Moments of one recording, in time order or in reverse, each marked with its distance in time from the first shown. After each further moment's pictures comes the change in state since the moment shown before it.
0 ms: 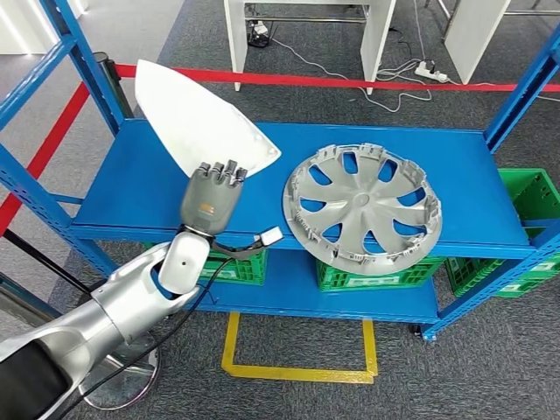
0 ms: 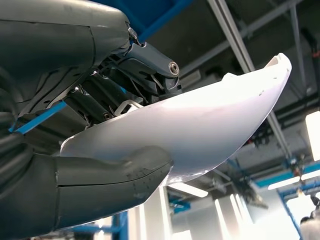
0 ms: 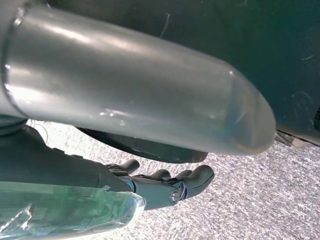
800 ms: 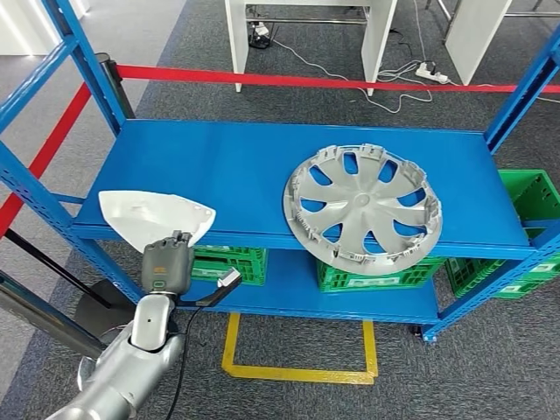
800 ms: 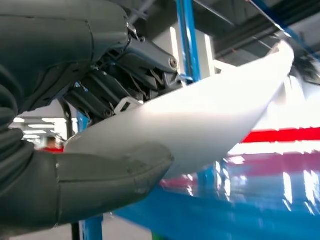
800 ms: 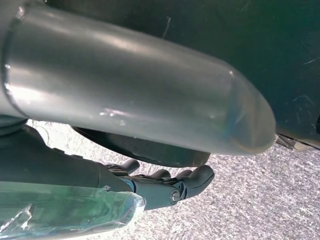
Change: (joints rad) left arm 0.420 -0.136 0.644 0.137 0.000 0.204 -0.245; right arm 0.000 0.000 0.000 -0.002 -0.007 0.014 0.010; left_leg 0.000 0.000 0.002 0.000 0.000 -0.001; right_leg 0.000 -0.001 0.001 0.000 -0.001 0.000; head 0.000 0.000
